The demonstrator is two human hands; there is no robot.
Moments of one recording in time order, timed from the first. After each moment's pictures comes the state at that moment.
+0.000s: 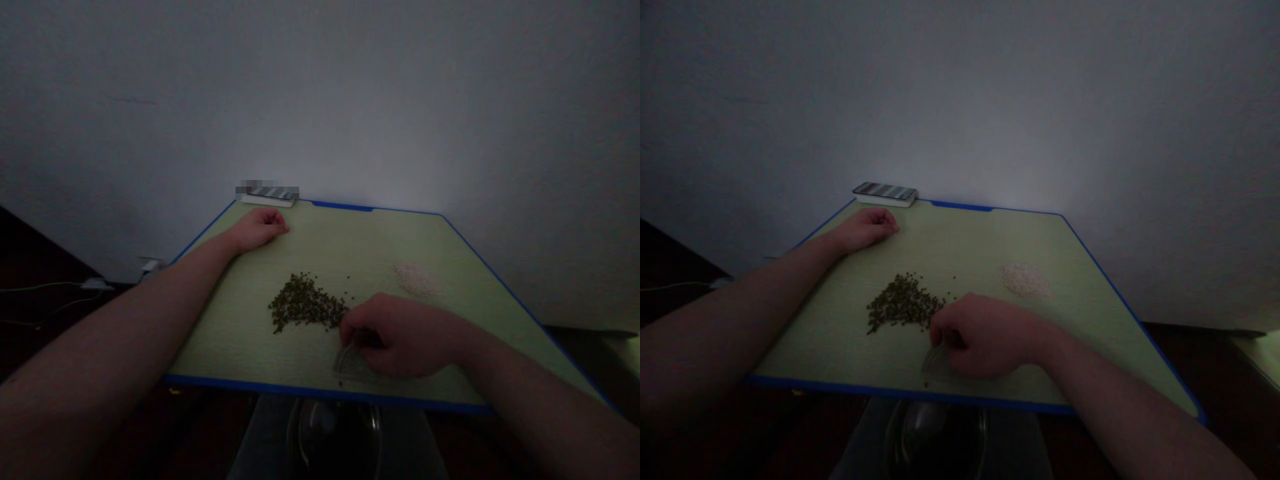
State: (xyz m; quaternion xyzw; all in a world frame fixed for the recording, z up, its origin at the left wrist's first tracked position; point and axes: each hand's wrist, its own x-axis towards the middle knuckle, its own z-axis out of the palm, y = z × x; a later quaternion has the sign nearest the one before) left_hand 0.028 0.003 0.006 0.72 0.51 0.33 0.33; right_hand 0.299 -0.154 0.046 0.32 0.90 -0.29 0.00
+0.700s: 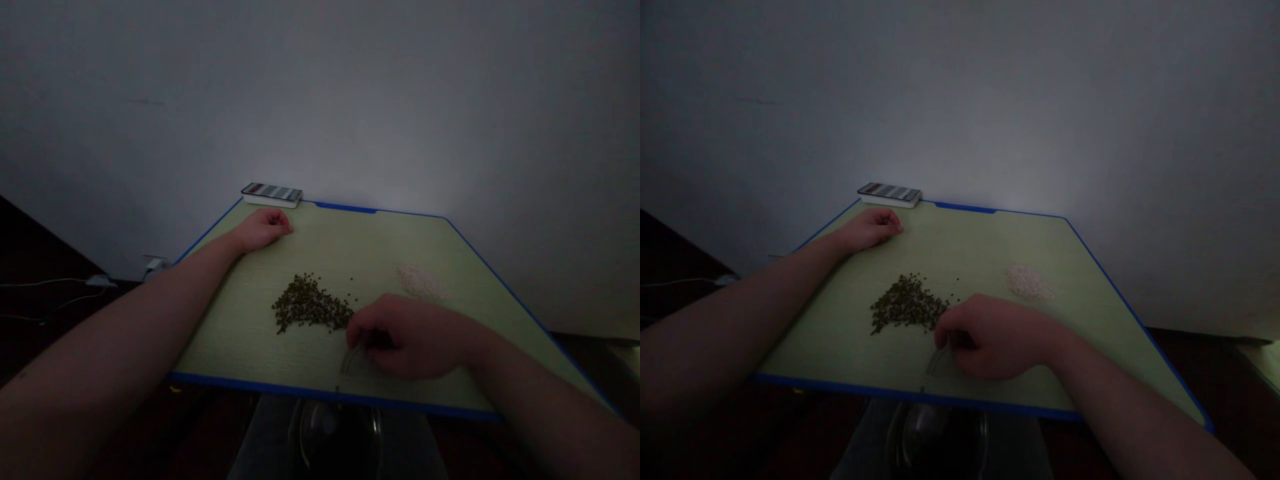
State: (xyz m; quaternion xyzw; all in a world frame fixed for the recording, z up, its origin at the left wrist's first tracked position) left_hand 0.025 0.007 0.001 0.73 0.50 0.33 0.34; right_hand 0.304 -0.154 0.052 0.30 0.90 -0.31 0.01
